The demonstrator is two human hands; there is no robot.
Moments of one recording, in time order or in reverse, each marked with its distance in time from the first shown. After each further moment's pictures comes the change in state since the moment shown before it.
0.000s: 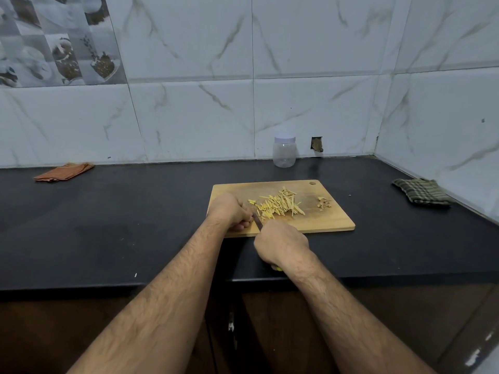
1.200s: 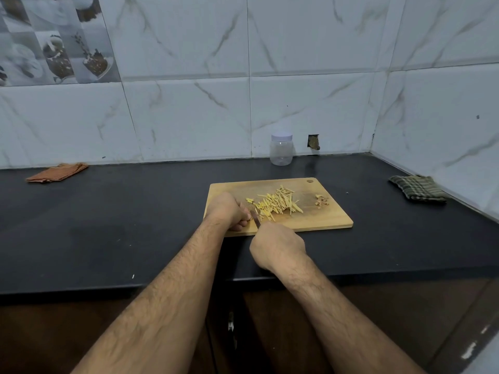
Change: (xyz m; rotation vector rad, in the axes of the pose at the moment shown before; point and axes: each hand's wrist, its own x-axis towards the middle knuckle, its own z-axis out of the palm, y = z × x) left_hand -0.010 0.003 0.001 -0.011 0.013 -0.019; right_hand -0.011 -0.006 0.004 -0.016 0.023 0.028
